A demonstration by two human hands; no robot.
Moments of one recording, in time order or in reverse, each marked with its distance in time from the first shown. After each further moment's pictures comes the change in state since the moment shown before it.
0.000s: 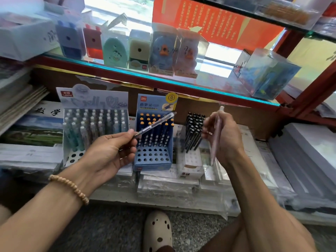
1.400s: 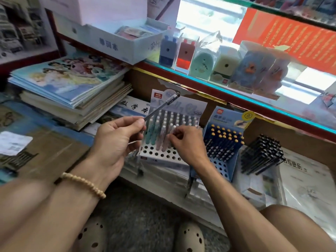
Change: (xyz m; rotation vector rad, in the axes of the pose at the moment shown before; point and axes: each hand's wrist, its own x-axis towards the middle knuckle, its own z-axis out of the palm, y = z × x) left_hand -0.063 0.046 -0.096 -0.076 0.412 0.384; right_hand -0.017 0.101 0.194 -0.998 -0.479 -0.430
